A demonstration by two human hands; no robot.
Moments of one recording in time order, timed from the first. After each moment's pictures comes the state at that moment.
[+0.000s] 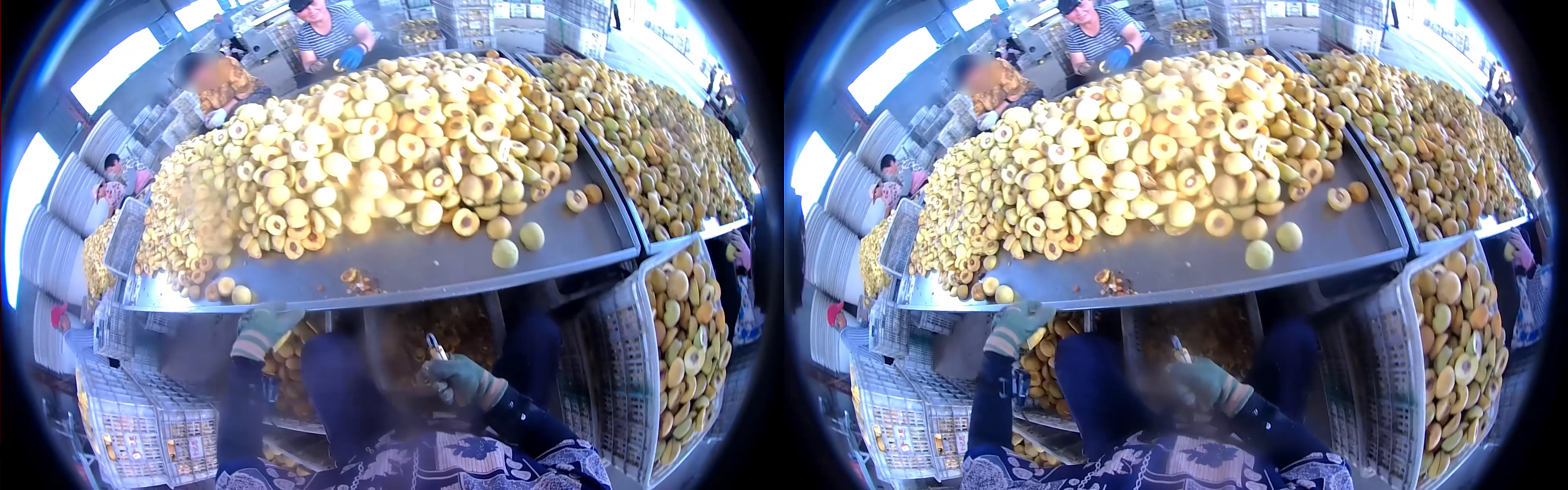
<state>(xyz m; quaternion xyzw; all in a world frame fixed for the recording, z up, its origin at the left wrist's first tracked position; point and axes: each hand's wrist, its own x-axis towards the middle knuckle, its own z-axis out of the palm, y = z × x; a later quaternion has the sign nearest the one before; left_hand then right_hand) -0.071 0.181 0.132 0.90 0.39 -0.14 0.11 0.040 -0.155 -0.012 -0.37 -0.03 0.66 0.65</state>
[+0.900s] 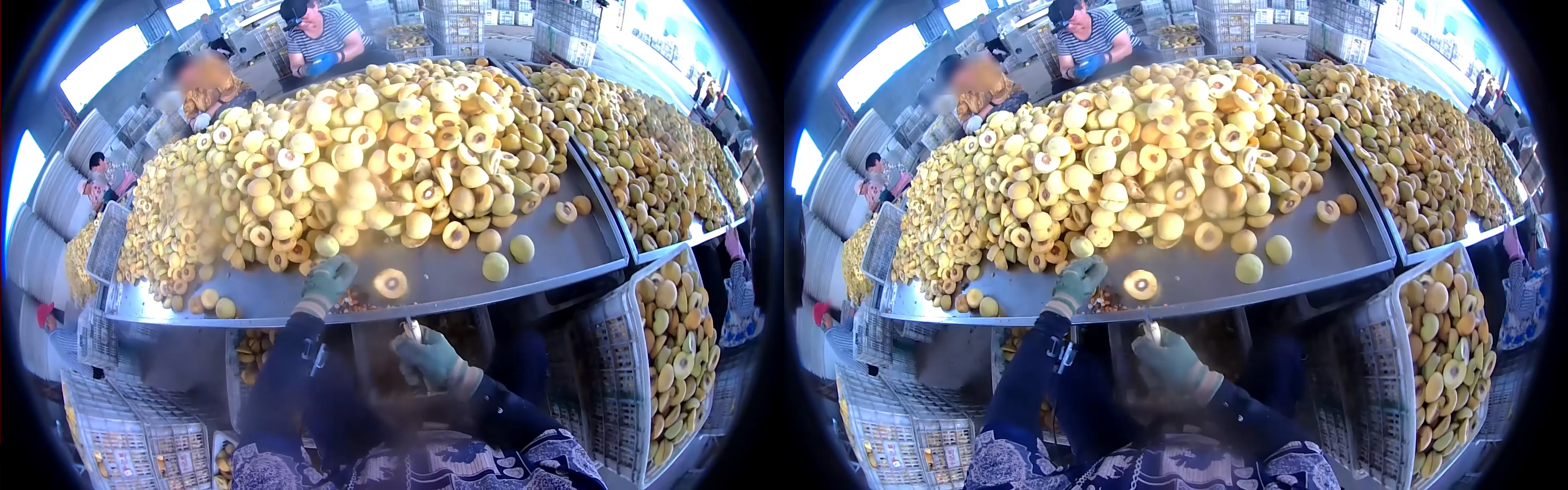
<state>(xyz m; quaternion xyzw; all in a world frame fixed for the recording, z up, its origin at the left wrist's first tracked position) 0.062 0.192 0.007 0.92 0.20 0.11 0.32 0.062 -0.096 0.056 -0.49 -0.06 0.54 0.68</state>
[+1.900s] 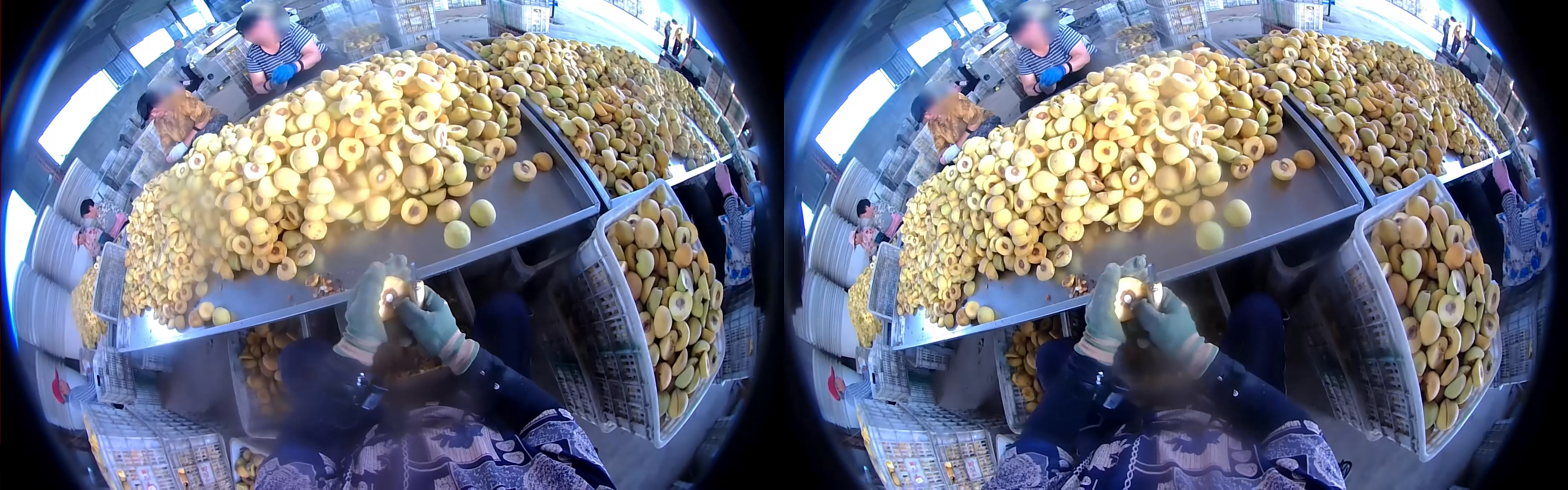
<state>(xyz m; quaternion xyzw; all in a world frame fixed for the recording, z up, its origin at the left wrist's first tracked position) 0.043 -0.014 0.067 0.39 0.17 0.11 0.90 0.067 -0.141 0.071 -0.51 -0.03 0.36 0.78</state>
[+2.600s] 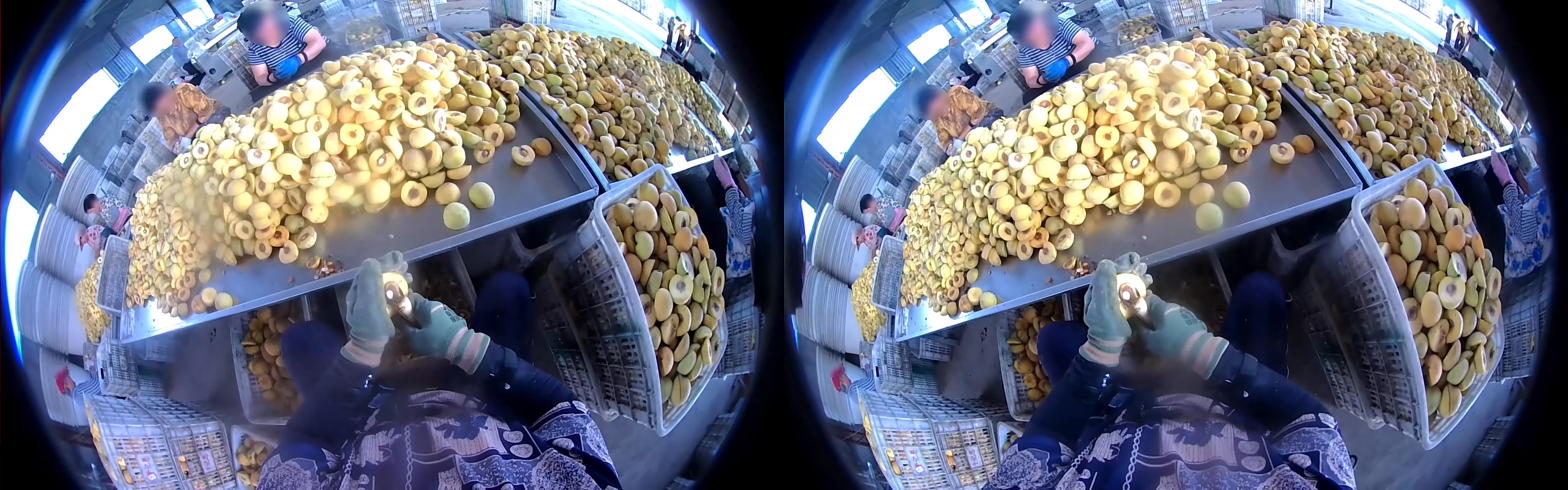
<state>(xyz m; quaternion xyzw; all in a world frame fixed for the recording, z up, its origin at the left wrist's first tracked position) 0.011 -0.035 0.062 0.53 0.16 0.20 0.81 0.043 -0.163 0.044 -0.75 -0.31 0.24 0.54</state>
